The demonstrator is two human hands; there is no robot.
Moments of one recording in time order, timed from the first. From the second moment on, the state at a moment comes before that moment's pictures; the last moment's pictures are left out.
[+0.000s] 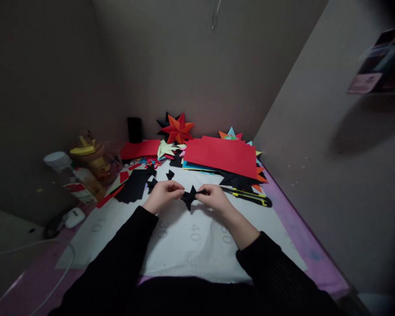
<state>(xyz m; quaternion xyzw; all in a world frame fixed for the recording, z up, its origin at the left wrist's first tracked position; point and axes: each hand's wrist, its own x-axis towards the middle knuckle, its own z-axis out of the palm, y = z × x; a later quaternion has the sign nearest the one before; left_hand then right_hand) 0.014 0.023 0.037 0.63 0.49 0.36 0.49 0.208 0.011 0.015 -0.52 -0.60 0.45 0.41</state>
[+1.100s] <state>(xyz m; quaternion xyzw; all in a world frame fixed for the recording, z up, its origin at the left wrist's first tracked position) 0.042 0.015 0.025 0.56 0.46 0.40 0.56 0.195 0.009 0.004 -0.47 -0.54 0.52 0.47</state>
